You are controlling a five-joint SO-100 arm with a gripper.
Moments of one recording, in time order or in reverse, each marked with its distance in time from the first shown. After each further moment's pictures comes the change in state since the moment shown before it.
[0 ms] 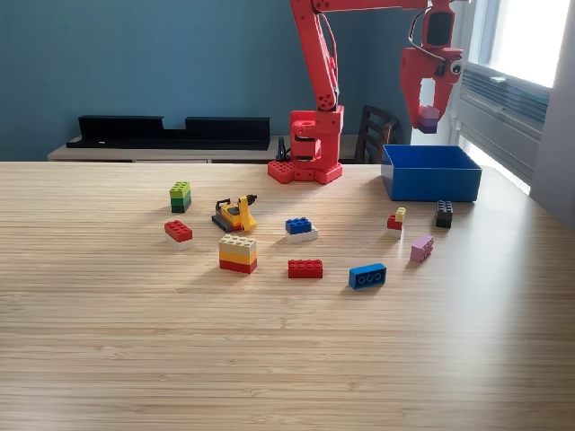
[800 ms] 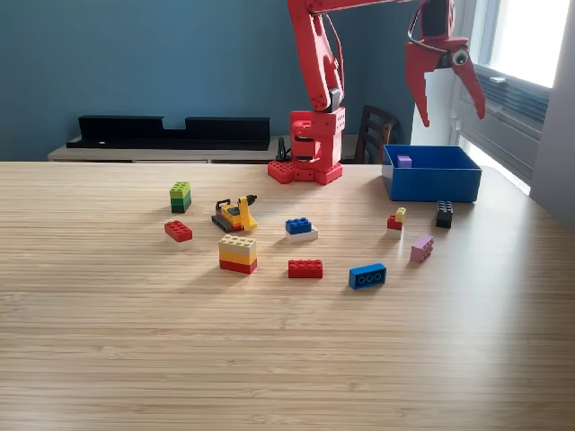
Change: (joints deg) arm 21.0 0.0 -7.9 -0.6 3.1
